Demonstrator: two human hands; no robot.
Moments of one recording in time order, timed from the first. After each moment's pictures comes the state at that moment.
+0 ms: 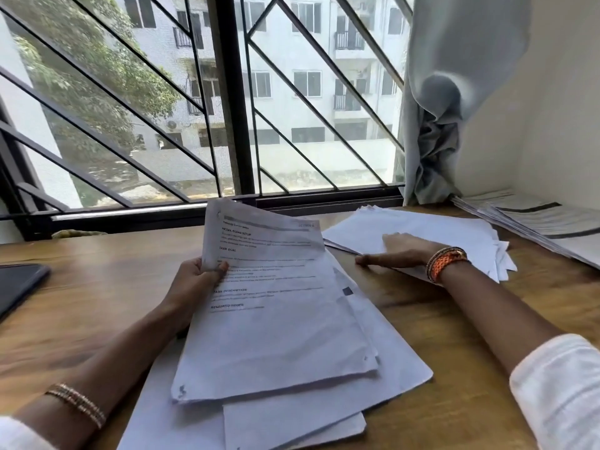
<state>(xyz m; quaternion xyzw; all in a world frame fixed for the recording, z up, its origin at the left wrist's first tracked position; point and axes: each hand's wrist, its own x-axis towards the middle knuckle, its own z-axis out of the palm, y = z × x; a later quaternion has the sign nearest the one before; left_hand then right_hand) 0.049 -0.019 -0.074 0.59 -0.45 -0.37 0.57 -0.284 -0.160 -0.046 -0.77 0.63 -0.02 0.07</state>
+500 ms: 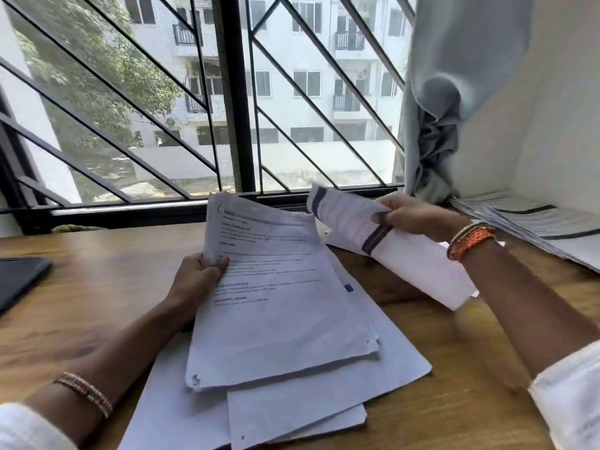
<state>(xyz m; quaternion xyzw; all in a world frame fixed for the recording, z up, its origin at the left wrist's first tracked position) 0.046 -0.020 -0.074 0.59 -0.44 -0.34 0.59 -0.275 -0.123 0.014 -0.77 0.49 -0.27 0.30</state>
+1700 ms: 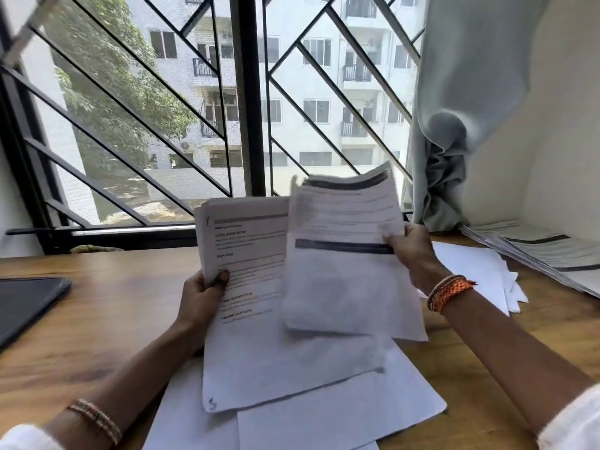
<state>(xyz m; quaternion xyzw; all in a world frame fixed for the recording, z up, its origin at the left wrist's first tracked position) 0.045 -0.017 -0.071 0.50 -0.39 -0.32 0.70 -0.248 -0.123 -0.014 -0.56 0.50 -0.57 0.33</state>
